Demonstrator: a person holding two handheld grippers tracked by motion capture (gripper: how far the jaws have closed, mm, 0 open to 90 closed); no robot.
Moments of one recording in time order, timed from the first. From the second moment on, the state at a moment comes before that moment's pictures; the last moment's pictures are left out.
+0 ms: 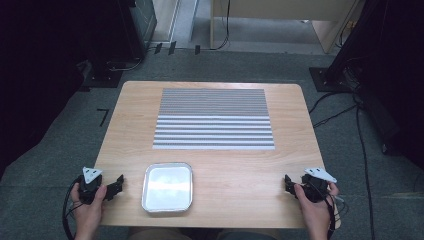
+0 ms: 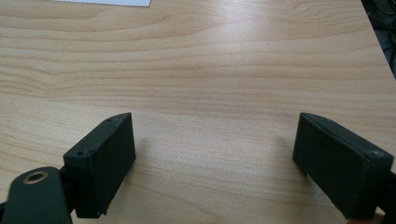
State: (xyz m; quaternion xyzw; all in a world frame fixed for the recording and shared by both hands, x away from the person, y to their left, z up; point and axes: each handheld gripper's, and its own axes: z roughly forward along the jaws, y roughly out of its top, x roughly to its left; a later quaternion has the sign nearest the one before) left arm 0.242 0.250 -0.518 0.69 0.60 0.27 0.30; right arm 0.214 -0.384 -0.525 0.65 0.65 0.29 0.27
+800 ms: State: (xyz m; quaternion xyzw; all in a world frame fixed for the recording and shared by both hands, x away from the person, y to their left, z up) left arm 0.232 0.244 -0.499 0.66 0.61 0.28 0.33; right arm 0.206 -0.371 -0.503 0.67 0.61 0.34 0.26
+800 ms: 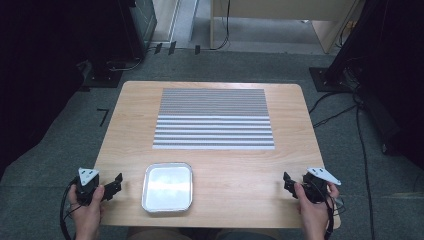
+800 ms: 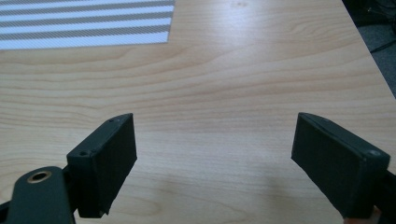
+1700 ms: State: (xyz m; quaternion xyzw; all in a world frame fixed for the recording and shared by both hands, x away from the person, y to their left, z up) left arm 0.224 0.226 -0.477 0.67 0.59 0.27 0.36; right arm 0.206 -0.333 -0.478 0.64 0.61 0.38 0.25
